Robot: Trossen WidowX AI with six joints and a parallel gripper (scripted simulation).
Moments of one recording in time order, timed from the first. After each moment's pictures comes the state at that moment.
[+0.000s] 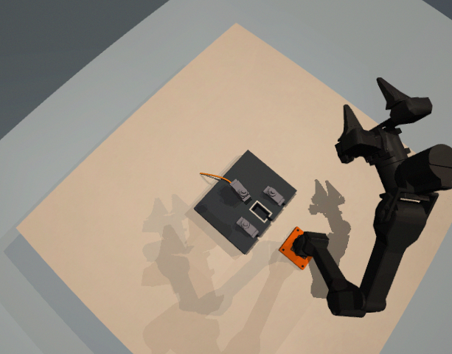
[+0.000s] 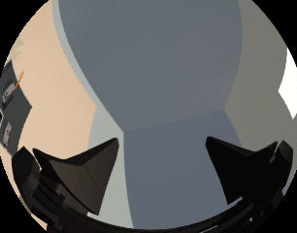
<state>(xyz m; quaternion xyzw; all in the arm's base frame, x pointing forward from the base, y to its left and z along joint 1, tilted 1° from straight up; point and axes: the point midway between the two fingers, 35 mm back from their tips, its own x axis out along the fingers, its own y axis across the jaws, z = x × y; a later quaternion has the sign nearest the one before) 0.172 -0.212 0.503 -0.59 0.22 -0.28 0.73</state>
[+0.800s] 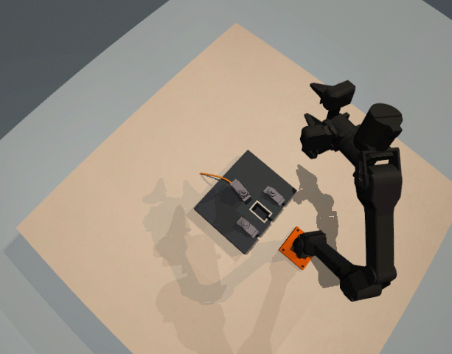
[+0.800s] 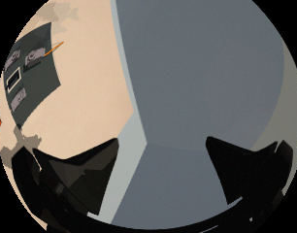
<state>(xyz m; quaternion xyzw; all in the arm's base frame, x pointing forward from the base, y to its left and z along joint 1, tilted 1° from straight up) 0.249 -0.215 0.415 -0.65 0.30 -0.07 0.70</state>
